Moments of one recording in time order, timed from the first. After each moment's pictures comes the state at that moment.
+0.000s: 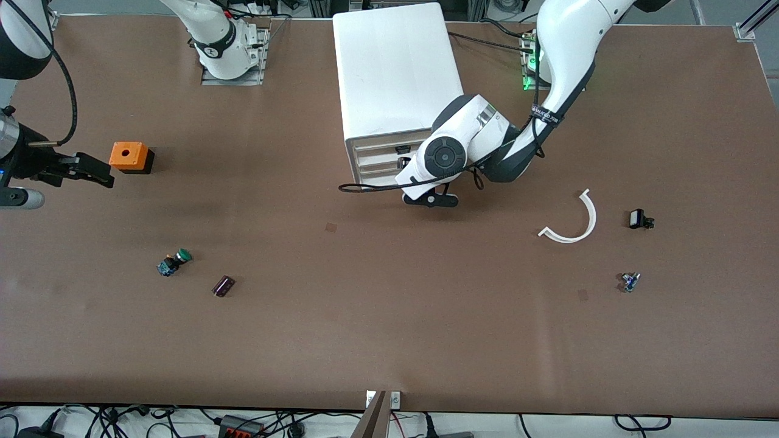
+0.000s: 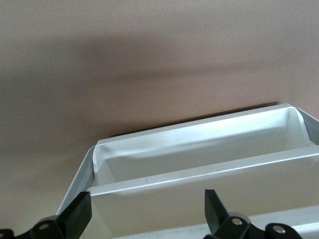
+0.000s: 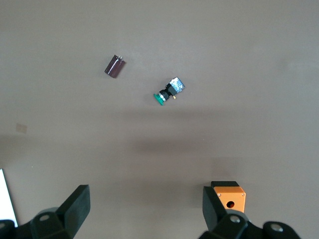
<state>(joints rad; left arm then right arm) -0.26 0.61 -0.51 -1.64 -0.02 1.89 -0.68 -0.02 0.13 0.01 -1.56 -0.03 1.65 -0.02</state>
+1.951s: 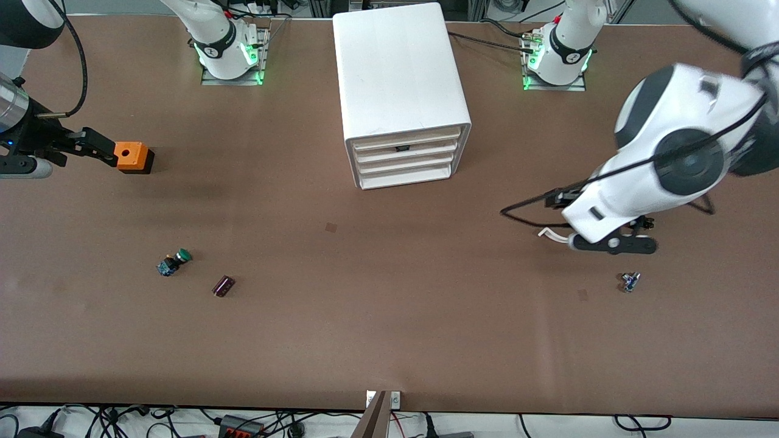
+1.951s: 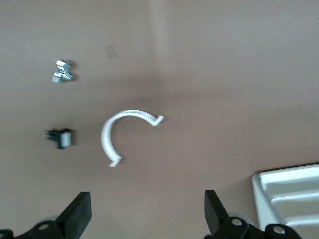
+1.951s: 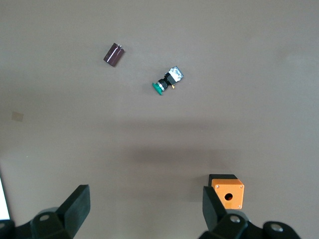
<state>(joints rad) 0.07 0.43 -0.43 -1.22 0.22 1.39 -0.24 -0.03 -0.01 0.01 -1.74 -0.03 1.71 -0.03</state>
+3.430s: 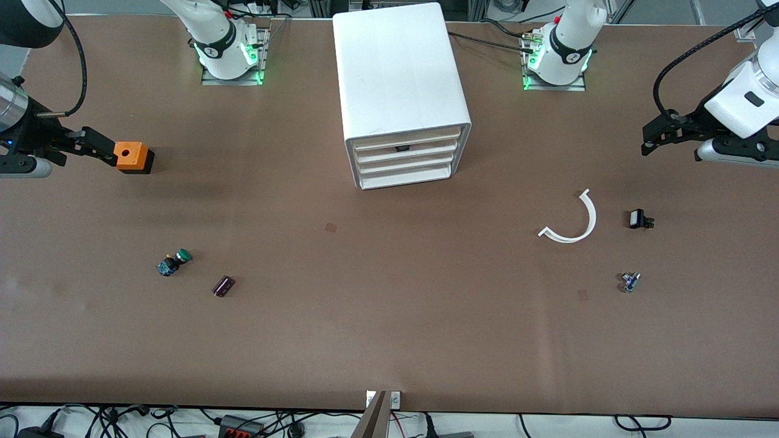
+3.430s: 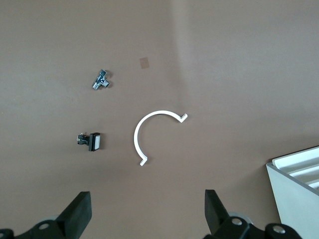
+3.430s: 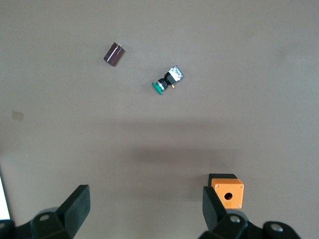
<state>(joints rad) -0.02 -0.06 -0.01 -1.72 -0.02 1.66 0.06 -0.03 -0.01 0.01 -1.74 -0.03 1.71 -0.03</state>
